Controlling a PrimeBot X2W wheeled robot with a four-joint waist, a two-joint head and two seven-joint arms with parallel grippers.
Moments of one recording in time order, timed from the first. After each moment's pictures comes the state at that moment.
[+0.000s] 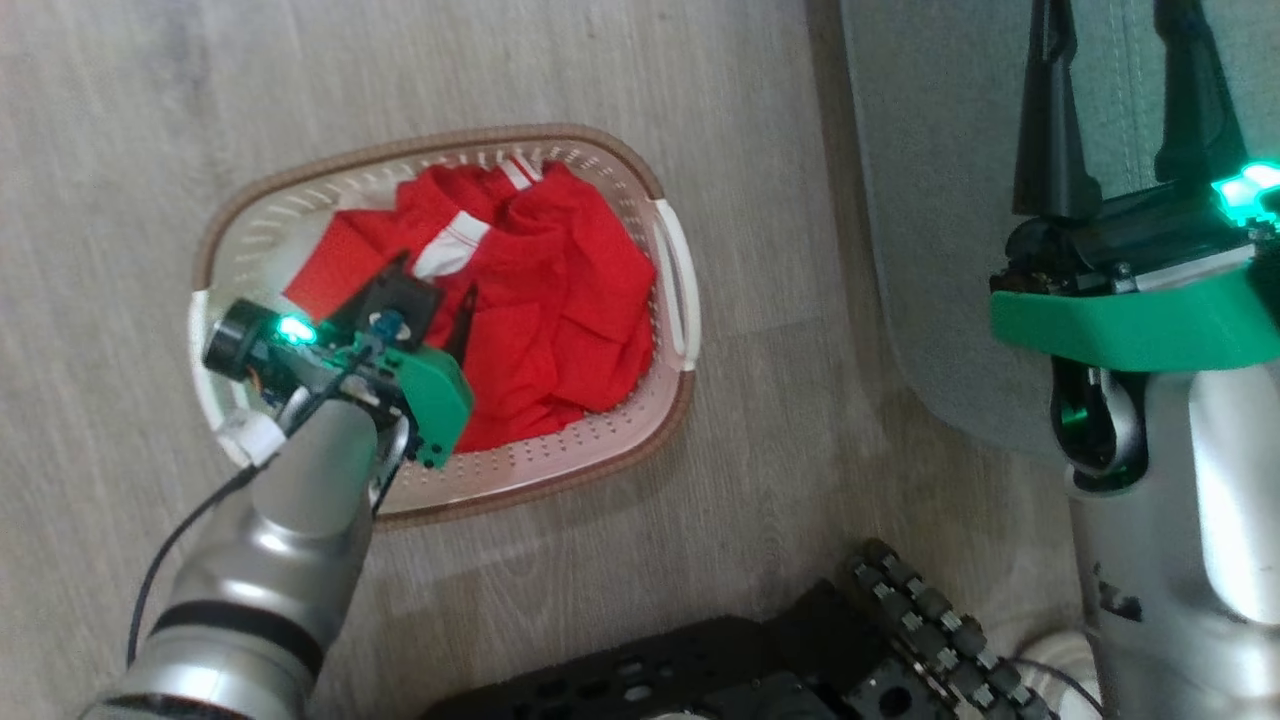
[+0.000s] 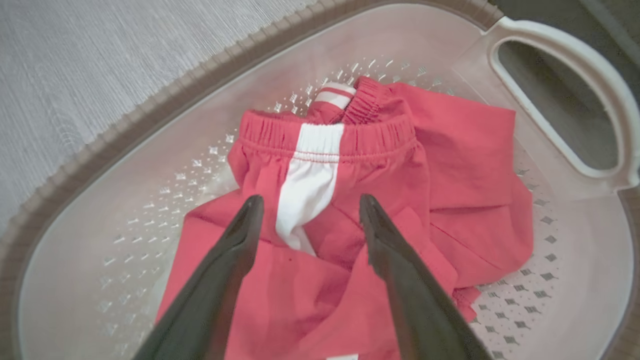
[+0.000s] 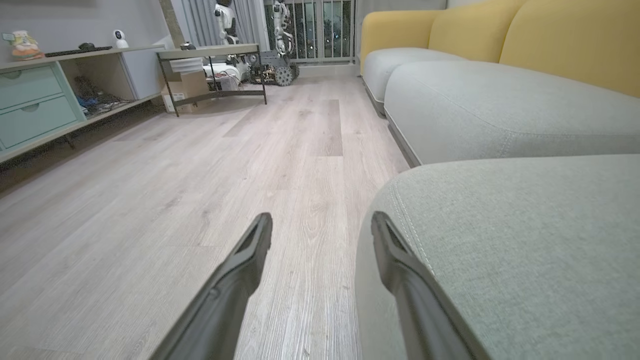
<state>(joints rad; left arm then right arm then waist) -0.75 0.08 -0.41 1.06 0.08 -0.05 -0.25 -0.47 -0.05 0.05 -0.09 0.21 0.12 -0.26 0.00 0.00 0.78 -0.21</state>
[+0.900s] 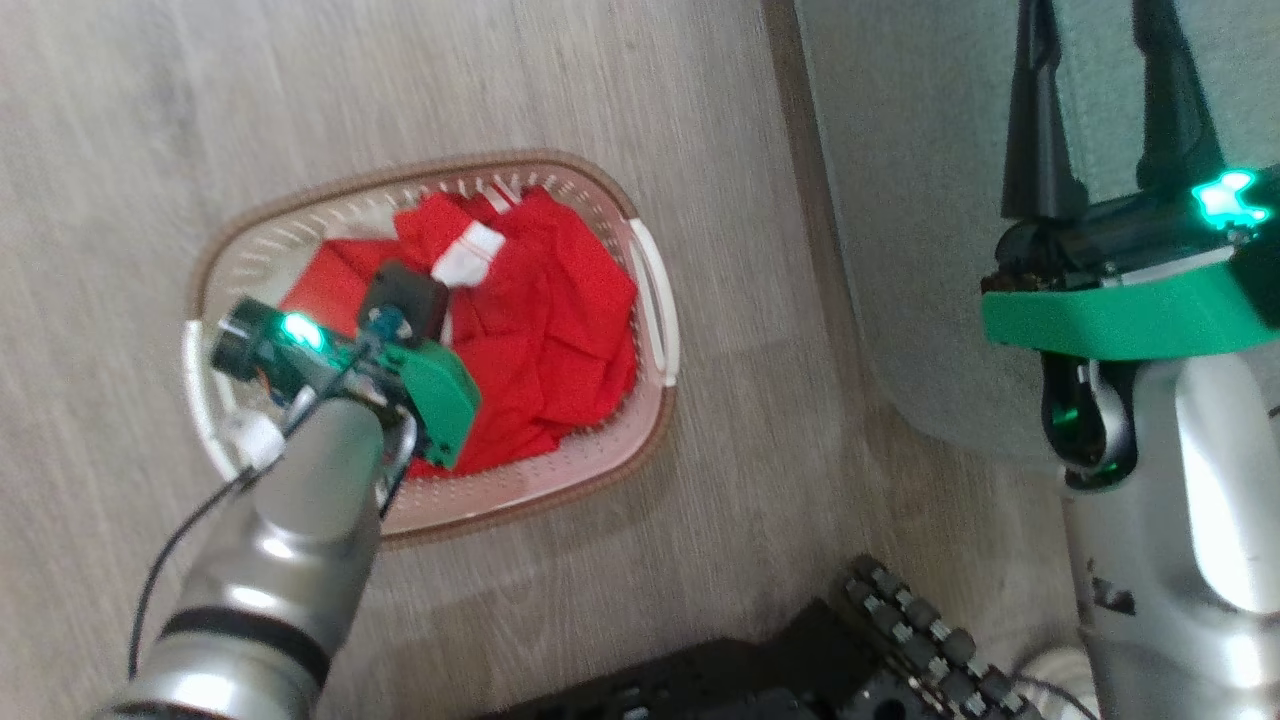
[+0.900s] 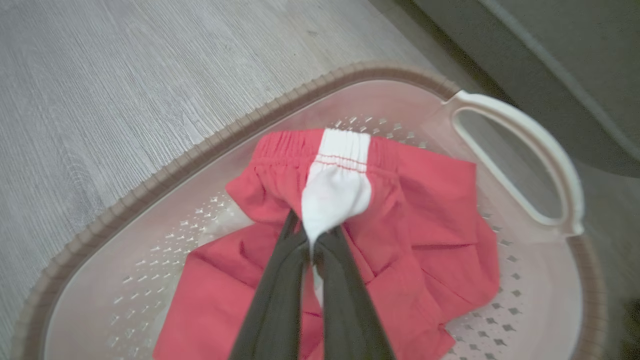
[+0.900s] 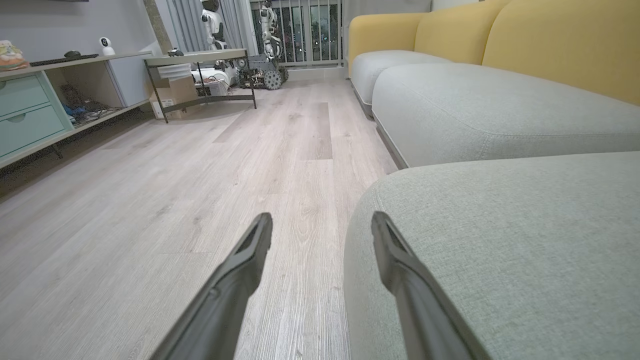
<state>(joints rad) -0.78 0.08 -0.43 1.07 0.02 -0.04 -0.25 -0.48 -0.05 0.06 -0.04 0.24 0.12 -0.26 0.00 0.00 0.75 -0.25</state>
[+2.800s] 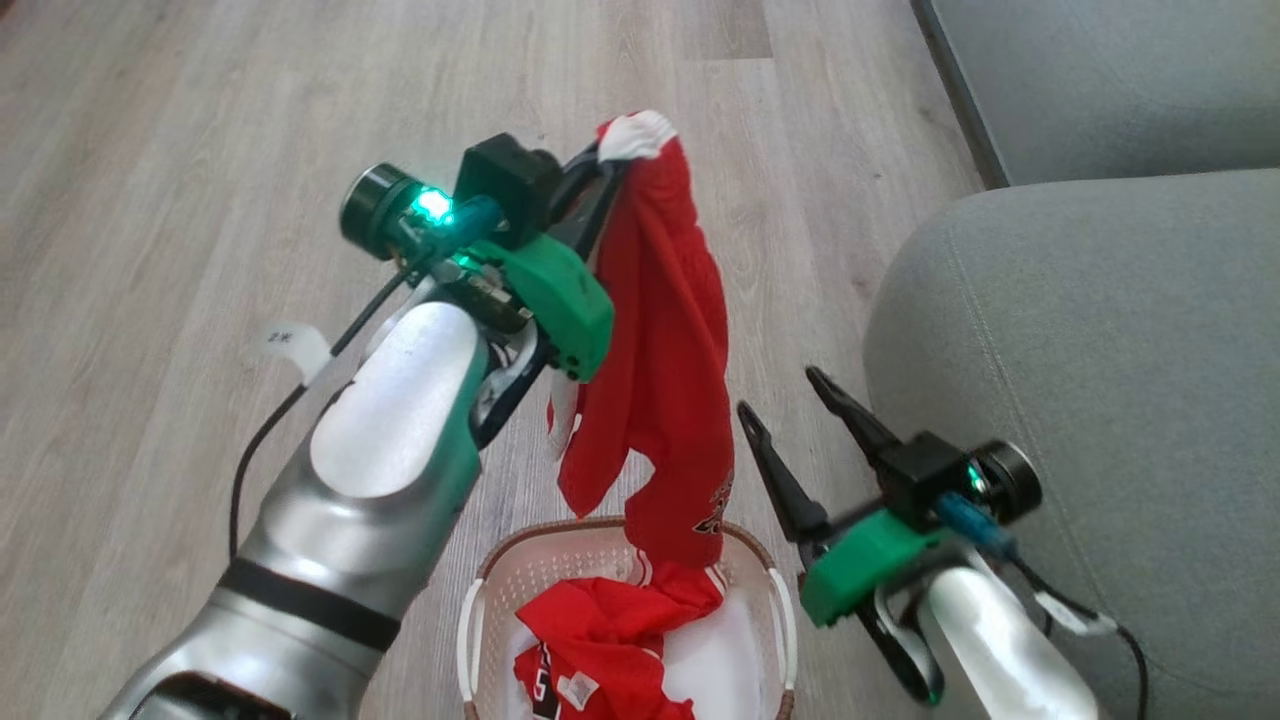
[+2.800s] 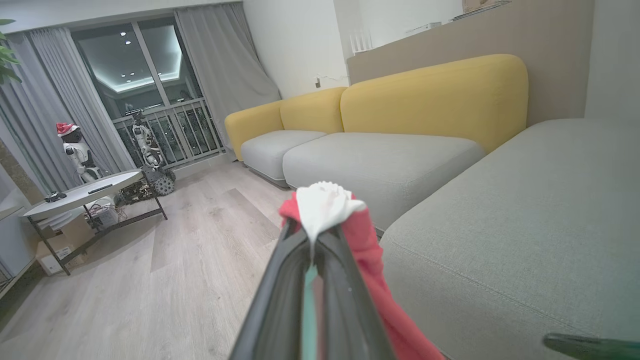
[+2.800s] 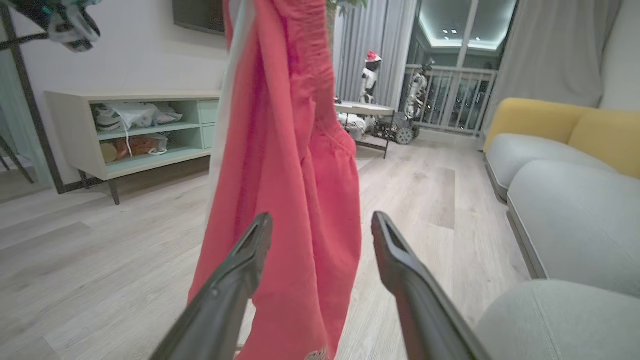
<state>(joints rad) -0.77 0.04 -0.55 0.60 -0.24 -0.12 -0.09 -0.22 -0.05 0.35 0.35 0.11 0.12 -0.26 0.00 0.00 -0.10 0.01</state>
